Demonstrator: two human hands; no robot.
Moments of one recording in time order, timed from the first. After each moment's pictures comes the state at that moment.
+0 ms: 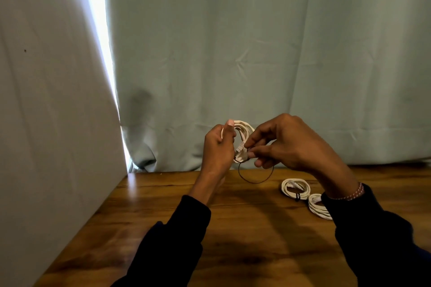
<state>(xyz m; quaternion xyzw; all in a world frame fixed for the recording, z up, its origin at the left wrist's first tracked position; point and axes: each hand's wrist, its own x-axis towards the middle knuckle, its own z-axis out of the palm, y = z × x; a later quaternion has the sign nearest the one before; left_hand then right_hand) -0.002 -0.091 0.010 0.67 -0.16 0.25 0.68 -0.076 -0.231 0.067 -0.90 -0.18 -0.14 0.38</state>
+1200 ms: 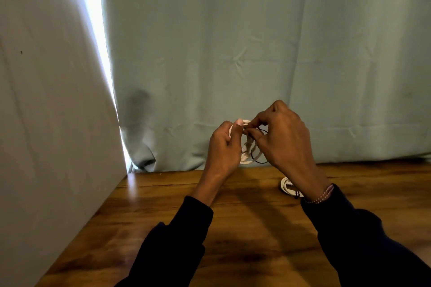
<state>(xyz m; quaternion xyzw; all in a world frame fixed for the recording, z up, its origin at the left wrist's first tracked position) -0.011 -0.095 0.011 0.72 -0.23 0.28 0.59 -0.049 -0.218 0.043 -0.86 -0.08 -0.48 0.17</state>
